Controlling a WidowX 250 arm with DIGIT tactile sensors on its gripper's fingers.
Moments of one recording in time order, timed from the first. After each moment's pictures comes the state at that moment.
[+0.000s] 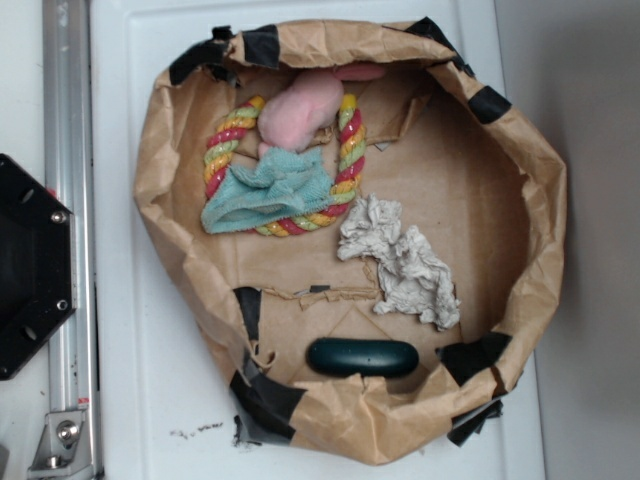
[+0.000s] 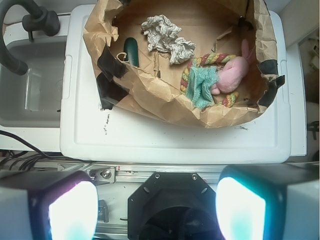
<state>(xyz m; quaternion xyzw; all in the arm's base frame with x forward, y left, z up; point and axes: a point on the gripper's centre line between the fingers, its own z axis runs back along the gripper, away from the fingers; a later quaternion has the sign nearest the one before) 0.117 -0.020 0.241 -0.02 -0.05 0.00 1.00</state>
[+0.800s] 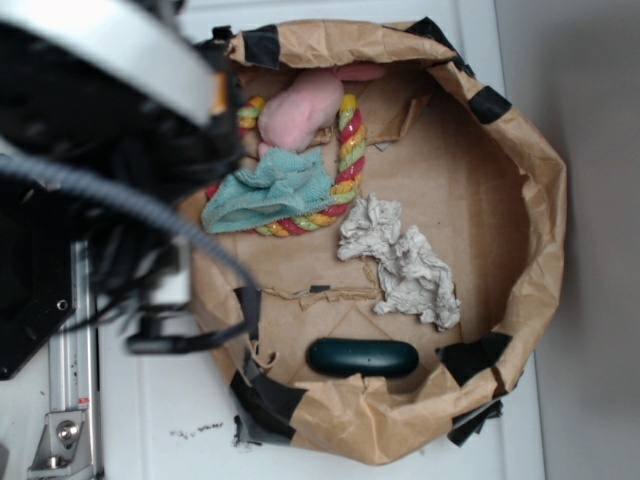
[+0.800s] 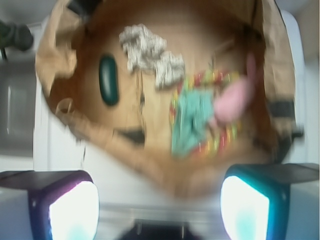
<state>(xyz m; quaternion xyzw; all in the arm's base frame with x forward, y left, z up) 0.200 0.031 0.183 -0.05 -0.06 0.02 1.00</state>
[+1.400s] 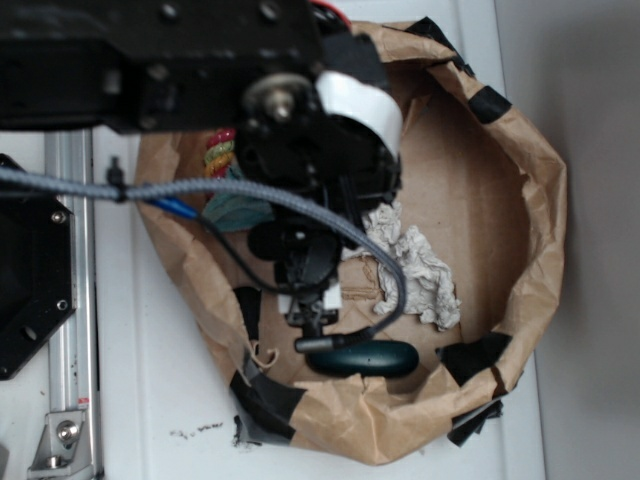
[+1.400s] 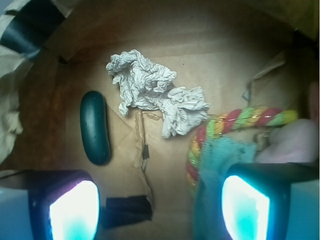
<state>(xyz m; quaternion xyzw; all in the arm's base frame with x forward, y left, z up) 0.246 0.013 0.111 -0.08 -0.04 0.07 0.99</state>
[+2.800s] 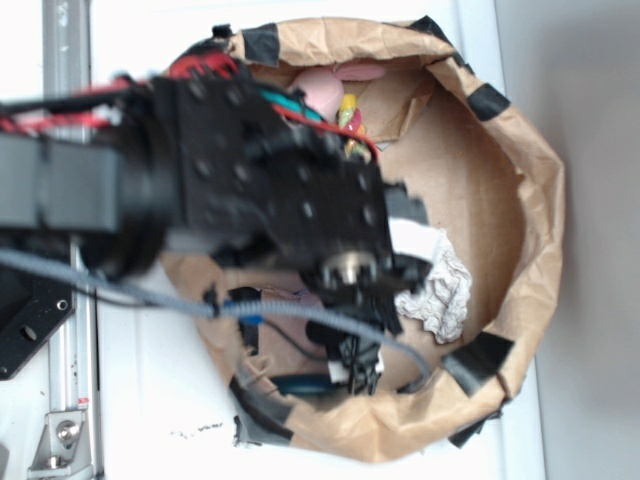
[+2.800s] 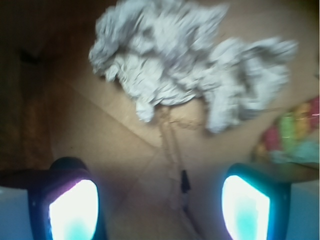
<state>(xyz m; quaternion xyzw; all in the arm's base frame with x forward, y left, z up) 0.262 -0.028 0.076 -0.09 -0.04 0.10 0.99</state>
